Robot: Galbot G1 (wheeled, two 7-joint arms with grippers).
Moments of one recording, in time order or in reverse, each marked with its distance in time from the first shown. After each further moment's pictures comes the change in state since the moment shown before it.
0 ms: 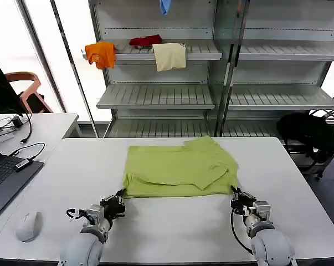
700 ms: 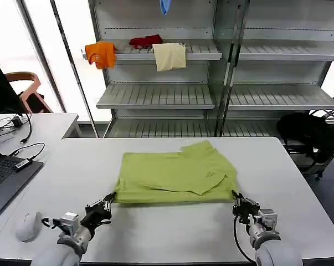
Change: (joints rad) left arm 0.193 0.097 -0.185 -0.198 -0.191 0.002 0.088; right arm -0.181 -0.001 -0.008 0.200 0.069 -0.007 0.046
